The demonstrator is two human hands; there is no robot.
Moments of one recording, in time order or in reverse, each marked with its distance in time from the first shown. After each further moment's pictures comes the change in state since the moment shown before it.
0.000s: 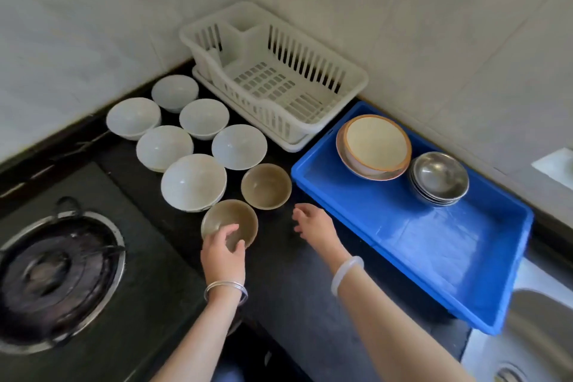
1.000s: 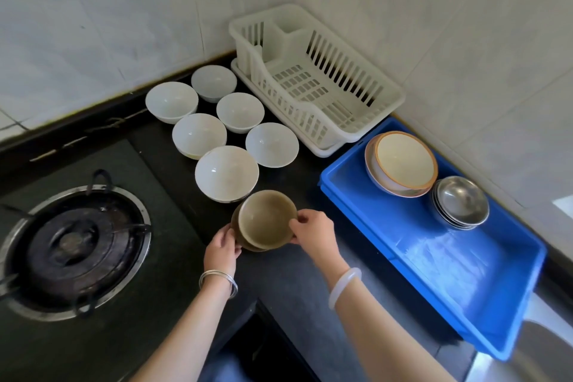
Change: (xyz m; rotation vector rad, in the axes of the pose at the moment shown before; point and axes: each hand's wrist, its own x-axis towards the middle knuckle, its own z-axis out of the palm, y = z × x) left_hand 0.045 -0.058 -0.015 -0.690 -0.101 -0.430; right_hand -0.041 -0.044 0.048 -0.122 0.029 -0.077
